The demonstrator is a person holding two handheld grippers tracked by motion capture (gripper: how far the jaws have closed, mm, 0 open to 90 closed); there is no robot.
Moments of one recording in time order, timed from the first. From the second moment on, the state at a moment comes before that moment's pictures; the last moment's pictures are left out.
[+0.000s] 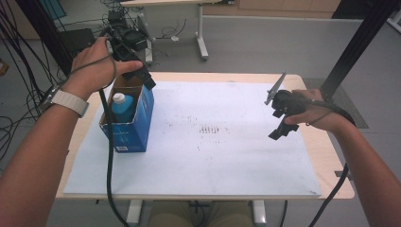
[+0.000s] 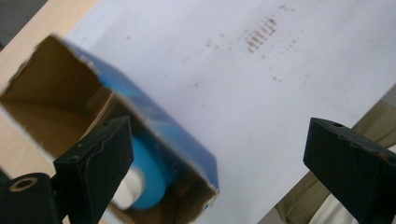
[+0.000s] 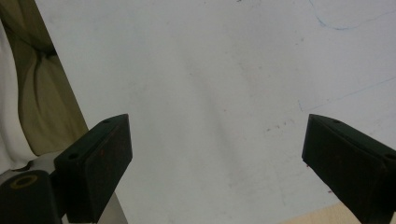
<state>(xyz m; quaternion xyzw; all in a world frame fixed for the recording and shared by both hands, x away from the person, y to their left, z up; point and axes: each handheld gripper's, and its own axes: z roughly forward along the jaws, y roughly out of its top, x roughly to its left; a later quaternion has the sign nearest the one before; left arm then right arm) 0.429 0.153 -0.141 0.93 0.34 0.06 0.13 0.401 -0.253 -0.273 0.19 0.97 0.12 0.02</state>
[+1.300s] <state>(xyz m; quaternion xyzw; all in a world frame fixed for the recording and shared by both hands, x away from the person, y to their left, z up) 0.403 0.022 -0.191 0.99 0.09 0.02 0.12 0.398 -0.262 -0.271 0.20 0.97 0.13 0.01</state>
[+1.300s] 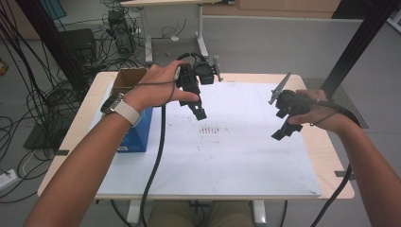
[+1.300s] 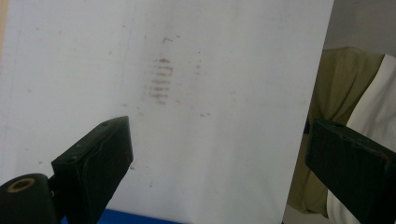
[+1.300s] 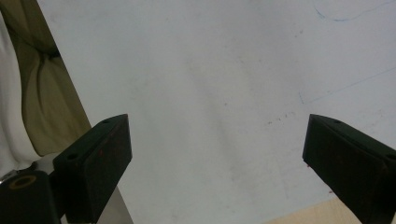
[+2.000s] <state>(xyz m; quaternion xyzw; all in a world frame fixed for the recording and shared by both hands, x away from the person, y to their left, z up) 0.405 0.005 -0.210 0.99 0.06 0.02 0.10 0.399 -0.265 -0.273 0.20 0.97 0.13 0.02</state>
